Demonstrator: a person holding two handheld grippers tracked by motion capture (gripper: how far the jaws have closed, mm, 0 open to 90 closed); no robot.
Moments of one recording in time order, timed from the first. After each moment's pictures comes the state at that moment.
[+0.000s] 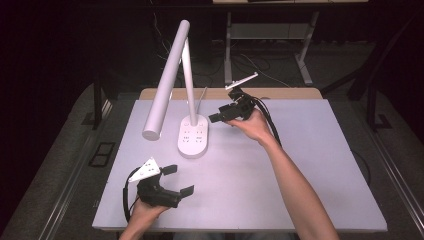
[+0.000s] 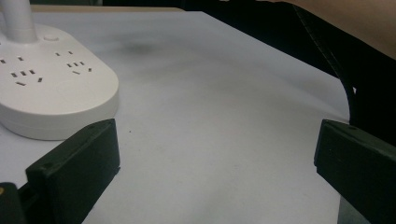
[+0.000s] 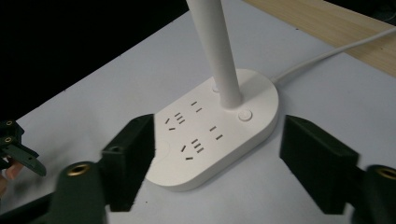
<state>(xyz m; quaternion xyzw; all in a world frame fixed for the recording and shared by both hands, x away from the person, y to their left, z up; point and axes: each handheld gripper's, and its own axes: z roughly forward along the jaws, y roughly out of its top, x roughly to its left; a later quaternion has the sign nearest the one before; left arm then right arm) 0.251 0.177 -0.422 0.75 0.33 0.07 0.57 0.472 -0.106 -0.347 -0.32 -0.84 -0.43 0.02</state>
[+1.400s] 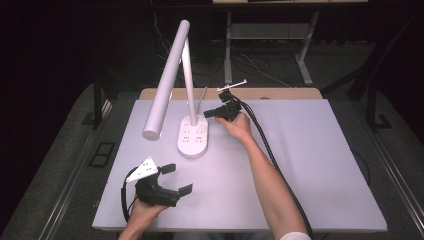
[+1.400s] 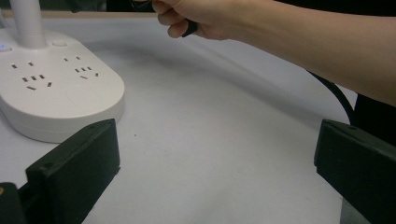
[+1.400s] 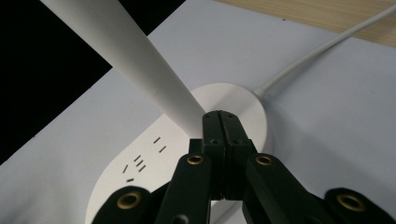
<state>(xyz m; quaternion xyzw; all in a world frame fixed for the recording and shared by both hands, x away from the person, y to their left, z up) 0.252 0.181 -0.420 0.74 0.34 0.07 0.57 0.514 -0.076 -0.407 -0.39 -0.79 -0.46 0.06</state>
